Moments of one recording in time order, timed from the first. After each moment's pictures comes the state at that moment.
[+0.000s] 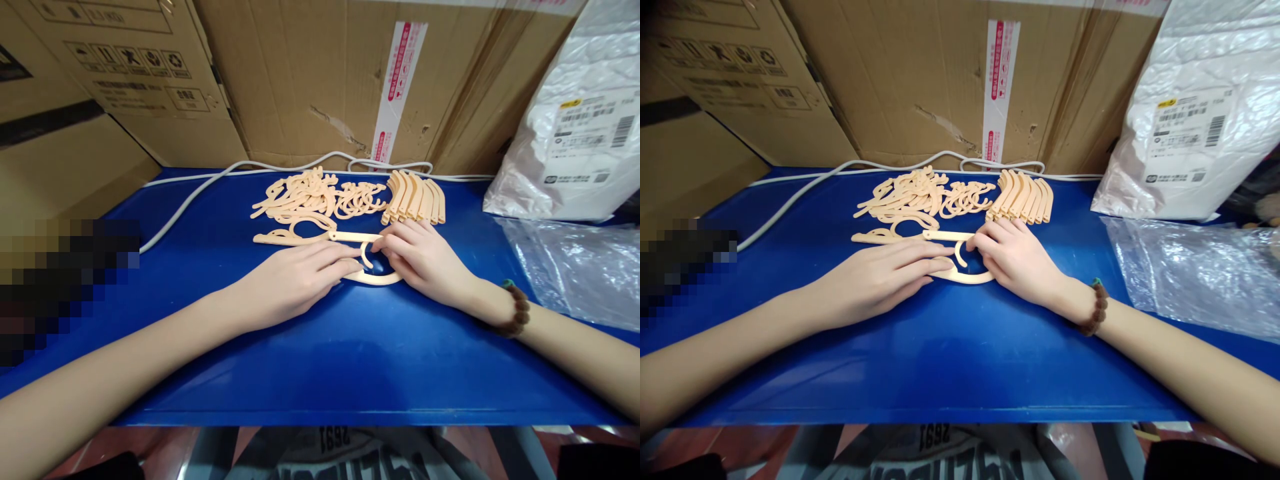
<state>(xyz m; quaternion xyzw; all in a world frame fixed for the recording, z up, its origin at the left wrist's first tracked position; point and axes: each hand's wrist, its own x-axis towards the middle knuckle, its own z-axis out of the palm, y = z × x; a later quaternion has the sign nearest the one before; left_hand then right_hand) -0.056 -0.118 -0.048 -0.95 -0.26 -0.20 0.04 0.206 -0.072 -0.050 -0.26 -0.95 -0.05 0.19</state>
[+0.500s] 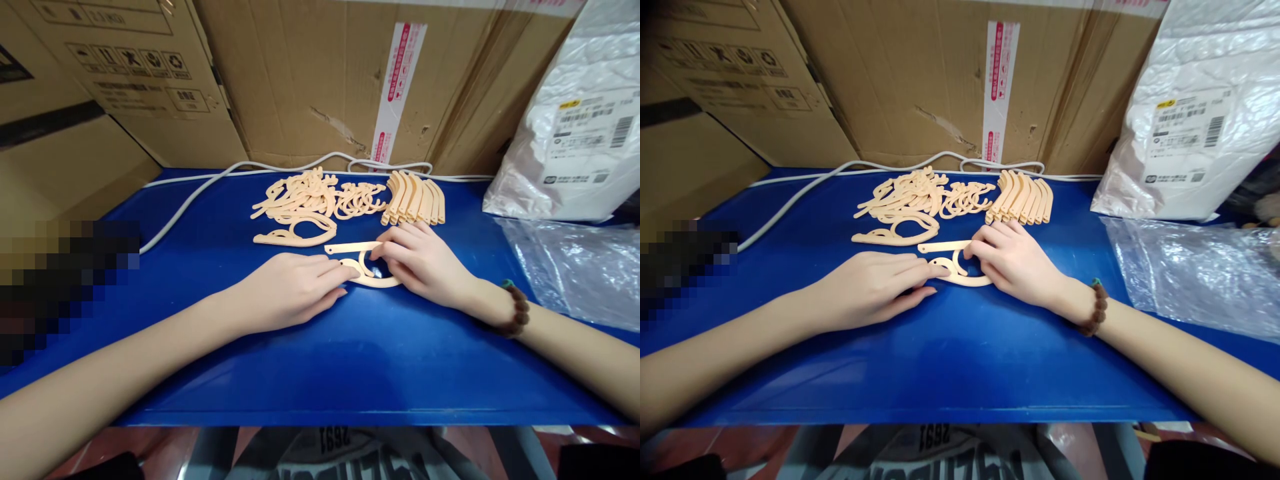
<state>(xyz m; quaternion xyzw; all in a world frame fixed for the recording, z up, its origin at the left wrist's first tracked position) -0.056 -0.124 -0.049 -0.94 -0.27 -0.19 0.06 0.206 -0.076 -0.046 -0.23 -0.95 -0.02 0.18</state>
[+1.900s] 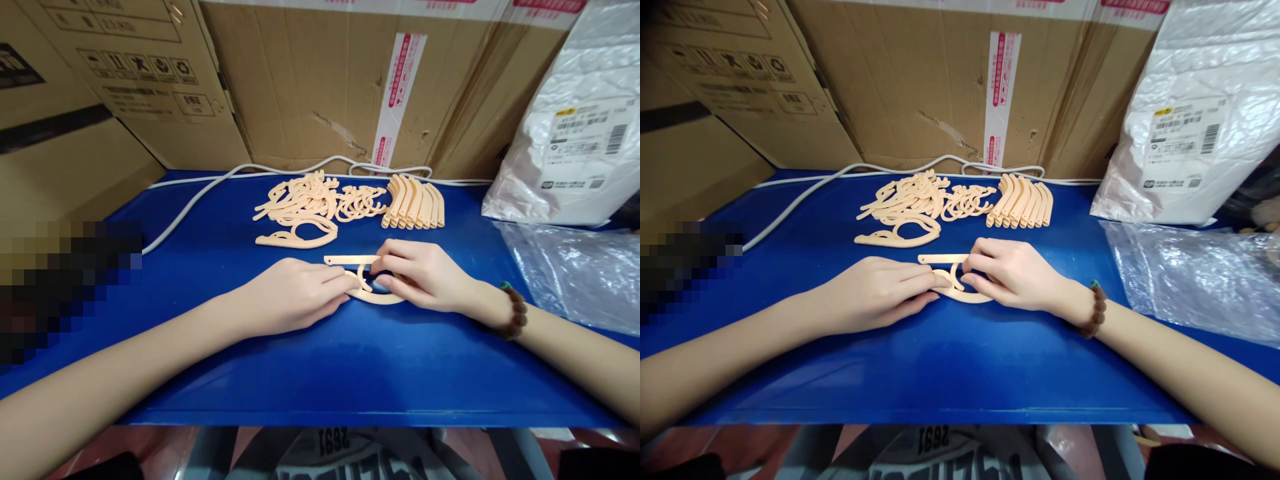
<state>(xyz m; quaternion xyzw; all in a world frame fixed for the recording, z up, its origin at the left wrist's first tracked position) -0.054 -0.126 -0.050 -0.95 -0.26 -0.16 0.03 0.205 -0.081 -0.040 -0.18 -0.96 0.07 0.18</state>
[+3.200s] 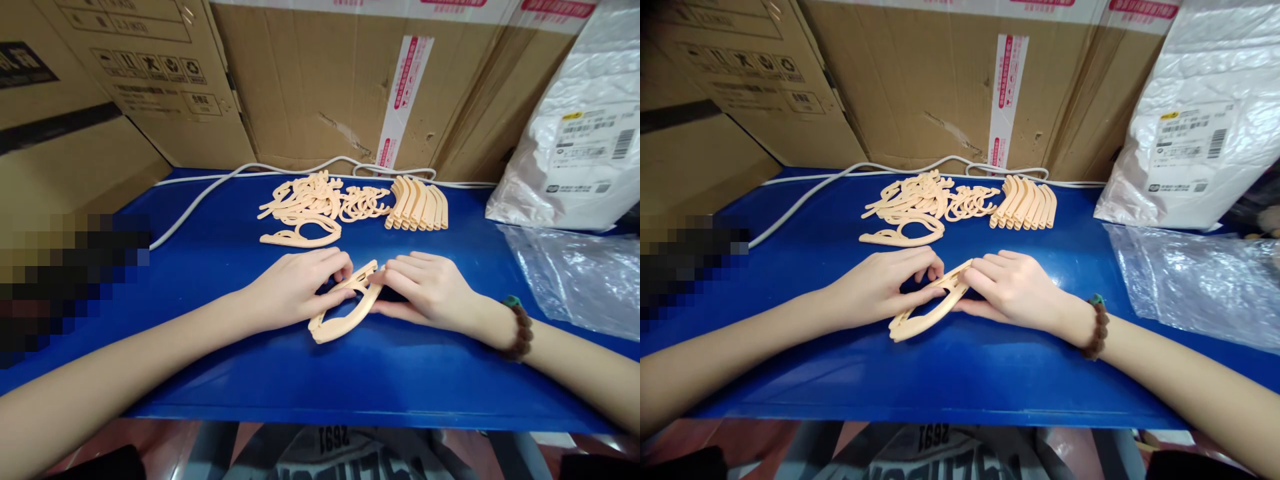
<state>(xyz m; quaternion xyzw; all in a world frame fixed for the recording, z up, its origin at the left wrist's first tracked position) -0.053 -0.124 -0.046 -0.88 -0.39 -0.19 -0.18 0.192 -0.102 -0.039 -0.15 -0.95 -0.13 0.22</state>
